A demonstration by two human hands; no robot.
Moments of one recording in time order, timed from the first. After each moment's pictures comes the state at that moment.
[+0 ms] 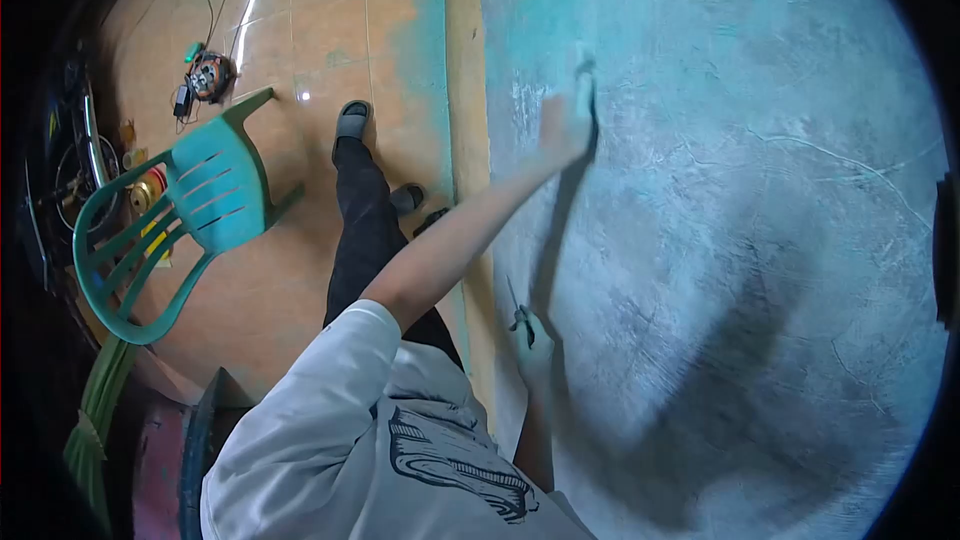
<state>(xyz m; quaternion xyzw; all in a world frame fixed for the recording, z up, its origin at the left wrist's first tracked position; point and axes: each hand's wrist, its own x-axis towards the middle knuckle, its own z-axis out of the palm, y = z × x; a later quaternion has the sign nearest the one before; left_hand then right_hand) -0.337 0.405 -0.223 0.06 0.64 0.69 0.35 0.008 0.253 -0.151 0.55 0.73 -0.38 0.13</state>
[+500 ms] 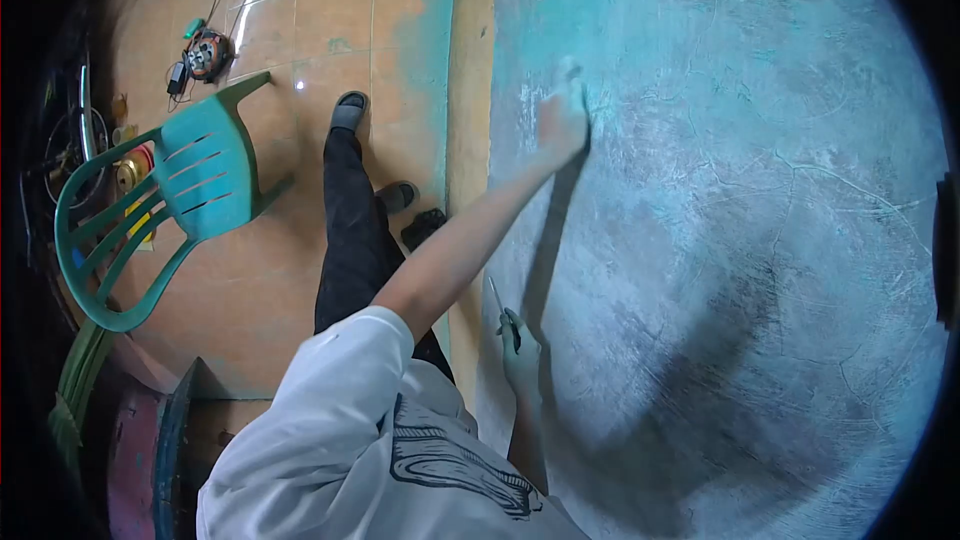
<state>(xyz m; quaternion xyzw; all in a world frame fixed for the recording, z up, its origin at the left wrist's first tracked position) -0.327 0.416 -0.276 0.00 0.67 0.67 0.30 0.010 0.249 -0.173 0.53 0.74 -0.37 0.16</state>
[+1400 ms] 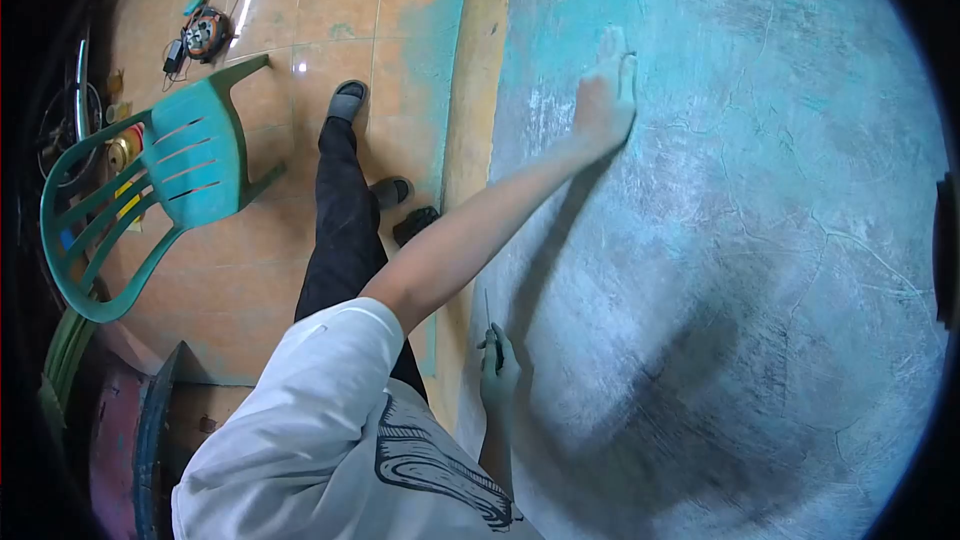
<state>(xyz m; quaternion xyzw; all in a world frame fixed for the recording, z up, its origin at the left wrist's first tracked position) -0.368 0.453 -0.265 0.03 0.66 0.73 0.17 0.005 0.230 -0.183 0.58 0.69 -0.41 0.15</state>
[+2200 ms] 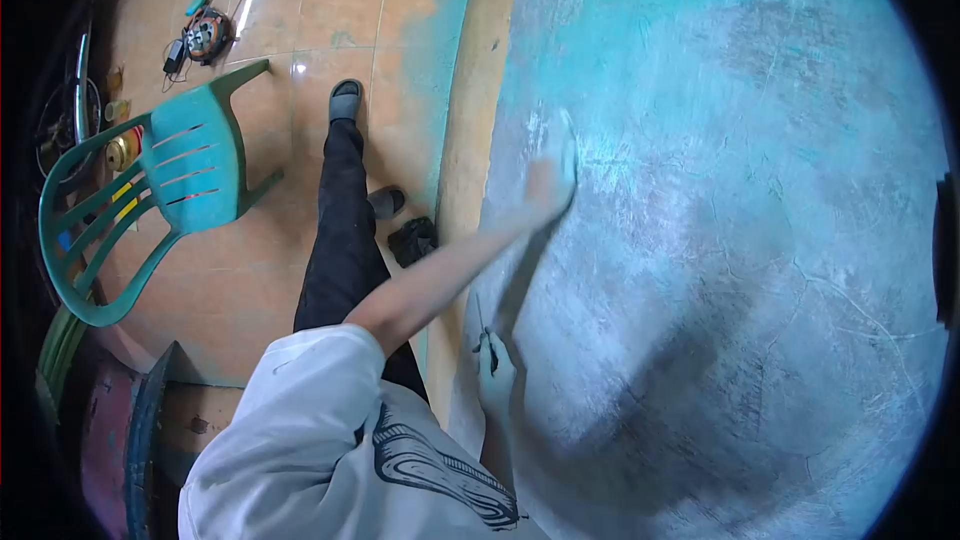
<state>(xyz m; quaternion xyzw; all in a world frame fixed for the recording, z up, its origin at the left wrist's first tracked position) -0.304 0.402 -0.312 -0.02 0.66 0.65 0.38 -0.012 0.247 -0.196 0.50 0.76 -0.39 0.13</state>
